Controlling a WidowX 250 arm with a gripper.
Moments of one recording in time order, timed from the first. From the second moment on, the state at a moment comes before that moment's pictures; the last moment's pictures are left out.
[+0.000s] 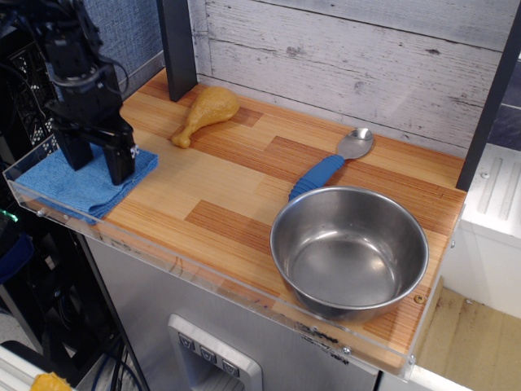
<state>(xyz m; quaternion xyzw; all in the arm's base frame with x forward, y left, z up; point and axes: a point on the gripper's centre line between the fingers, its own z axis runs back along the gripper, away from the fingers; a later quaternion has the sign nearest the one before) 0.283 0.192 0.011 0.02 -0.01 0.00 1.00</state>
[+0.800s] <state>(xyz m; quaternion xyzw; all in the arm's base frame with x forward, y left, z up) 0.280 0.144 0.007 0.03 0.02 -0.02 1.00</state>
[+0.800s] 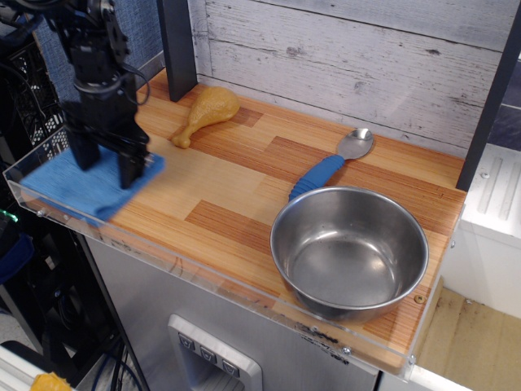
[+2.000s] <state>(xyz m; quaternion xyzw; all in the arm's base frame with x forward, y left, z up) 0.282 0.033 0.015 -0.05 -0.01 0.03 1.00</state>
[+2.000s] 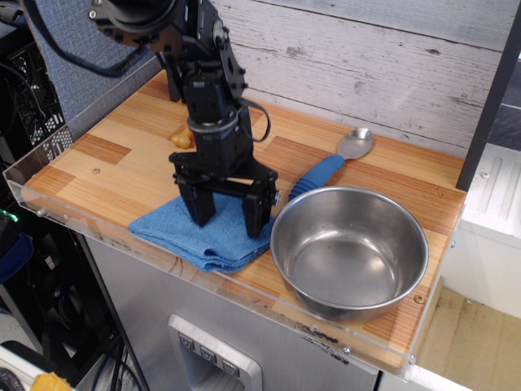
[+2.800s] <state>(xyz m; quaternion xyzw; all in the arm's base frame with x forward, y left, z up) 0.302 0.047 0.033 -0.05 -0.02 0.05 1.00</state>
